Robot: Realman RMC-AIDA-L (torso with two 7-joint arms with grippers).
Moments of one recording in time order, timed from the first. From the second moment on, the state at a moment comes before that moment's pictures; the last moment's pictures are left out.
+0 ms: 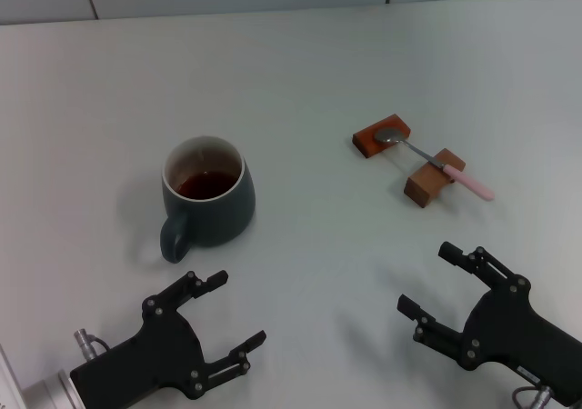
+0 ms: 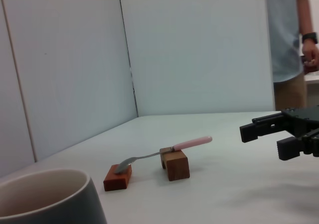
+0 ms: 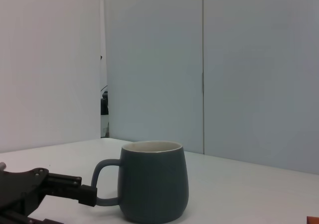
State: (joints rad) left arm -0.31 -2.07 0.47 -0.07 1.98 1.48 -0.15; right arm 0.22 2.08 -1.17 0.13 -1.07 -1.61 0.19
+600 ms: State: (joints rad) left arm -0.25 -2.06 0.31 -0.03 1.94 1.74 -0.07; right arm 0.22 2.08 -1.17 0.13 -1.07 -1.61 0.19
